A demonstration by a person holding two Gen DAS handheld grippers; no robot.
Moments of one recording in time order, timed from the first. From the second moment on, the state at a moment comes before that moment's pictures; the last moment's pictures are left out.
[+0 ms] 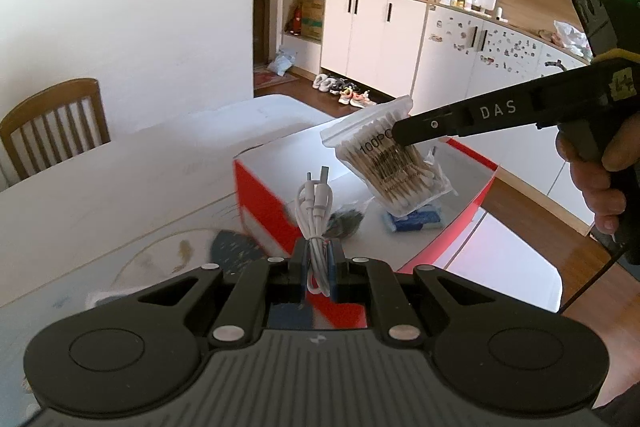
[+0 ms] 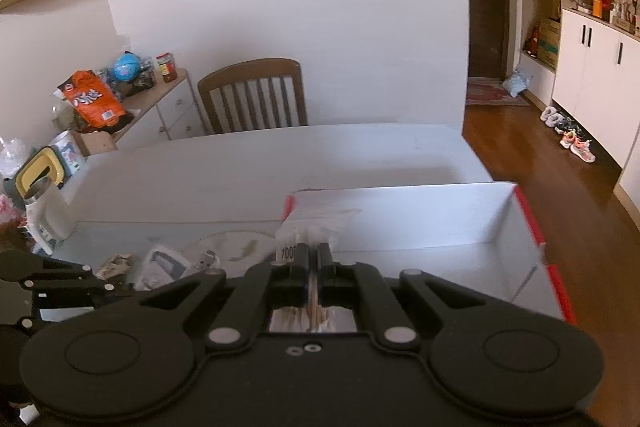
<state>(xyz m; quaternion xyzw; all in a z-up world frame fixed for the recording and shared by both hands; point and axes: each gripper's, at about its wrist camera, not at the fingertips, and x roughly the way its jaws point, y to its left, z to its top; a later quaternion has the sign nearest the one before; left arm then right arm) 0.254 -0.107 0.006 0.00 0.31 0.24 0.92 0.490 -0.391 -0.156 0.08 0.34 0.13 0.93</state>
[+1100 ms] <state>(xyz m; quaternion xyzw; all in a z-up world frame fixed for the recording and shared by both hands) 0.400 -0.090 -0.041 -0.01 0.47 0.19 0.86 0.553 -0.477 -0.212 0.09 0.39 0.10 0.91</state>
